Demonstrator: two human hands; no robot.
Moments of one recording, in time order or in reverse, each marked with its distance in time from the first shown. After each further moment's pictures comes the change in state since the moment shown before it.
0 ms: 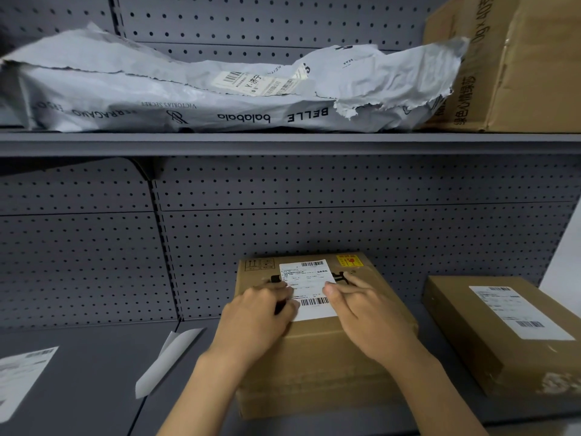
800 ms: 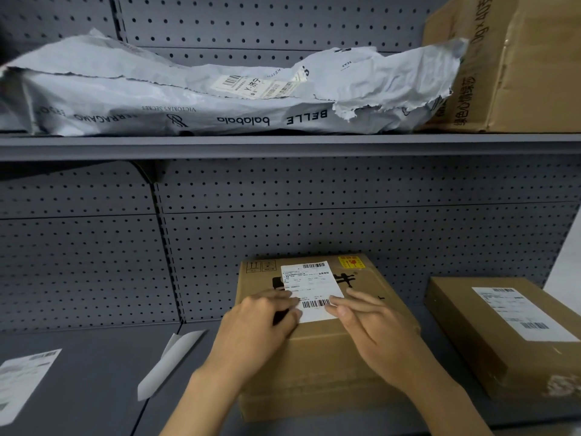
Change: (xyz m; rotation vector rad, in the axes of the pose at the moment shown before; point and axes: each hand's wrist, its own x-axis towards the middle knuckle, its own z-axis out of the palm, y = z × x) left_hand -0.010 -0.005 0.004 -0.066 0.084 0.063; right_hand -0.024 0.012 0.003 0.062 0.063 -0.093
